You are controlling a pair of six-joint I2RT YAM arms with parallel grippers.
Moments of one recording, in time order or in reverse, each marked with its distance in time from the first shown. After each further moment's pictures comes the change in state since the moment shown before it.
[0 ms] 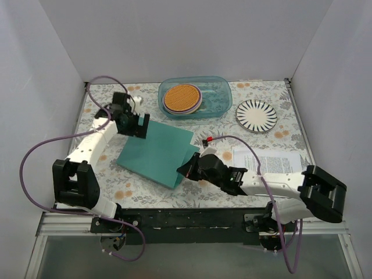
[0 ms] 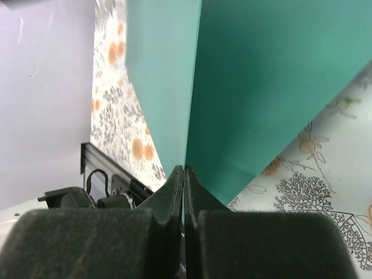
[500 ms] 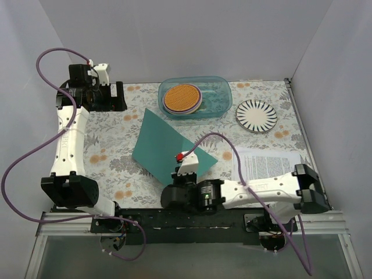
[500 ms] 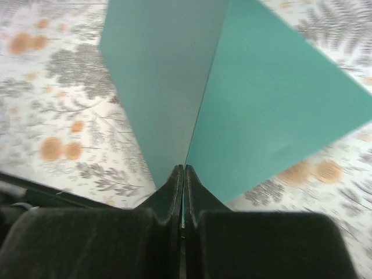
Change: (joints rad) left arm 0.259 -0.006 0.589 -0.303 0.214 0.000; right arm 0.452 0.124 0.593 -0.920 0.748 -0.085
